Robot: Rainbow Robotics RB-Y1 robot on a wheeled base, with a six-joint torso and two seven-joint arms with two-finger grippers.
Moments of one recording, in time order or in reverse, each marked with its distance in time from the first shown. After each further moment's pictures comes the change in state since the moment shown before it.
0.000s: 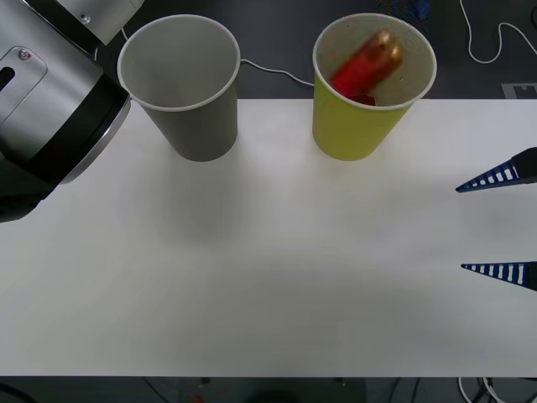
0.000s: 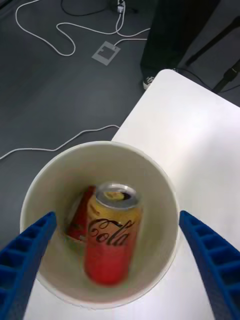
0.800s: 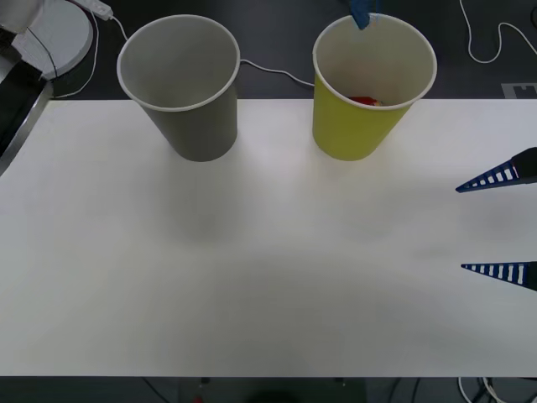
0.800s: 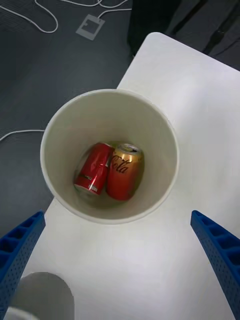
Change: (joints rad) right arm 0.000 0.000 0.000 0.000 0.000 0.000 0.000; left arm 0.125 0.199 0.096 -0.275 0.080 -0.246 -0.077
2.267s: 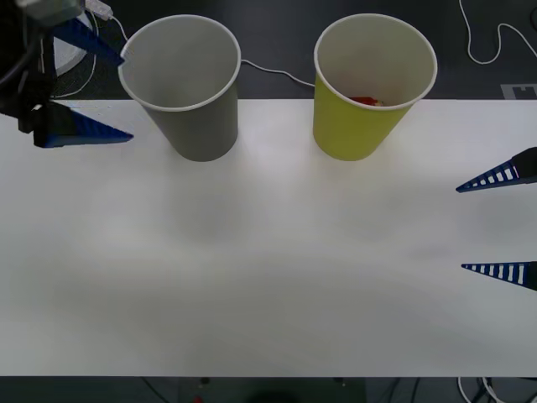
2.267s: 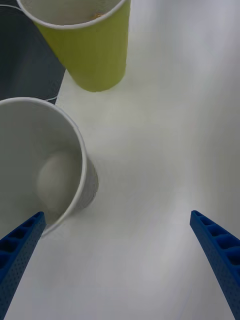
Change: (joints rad) right arm 0.000 0.000 0.000 0.000 0.000 0.000 0.000; left arm 0.835 0.635 0.483 -0.819 0.335 -0.128 -0.397
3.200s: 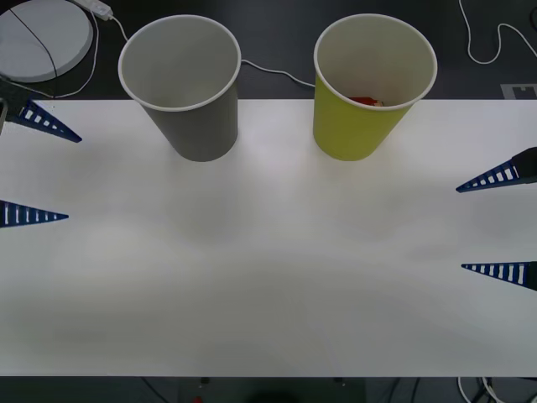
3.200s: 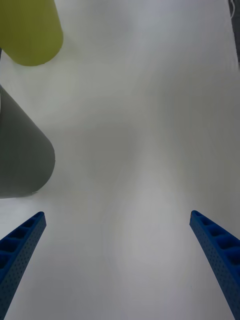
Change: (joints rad) right arm 0.000 0.000 0.000 0.000 0.000 0.000 0.000; left arm 0.428 0.045 0.212 0.106 0.161 0.000 -0.589
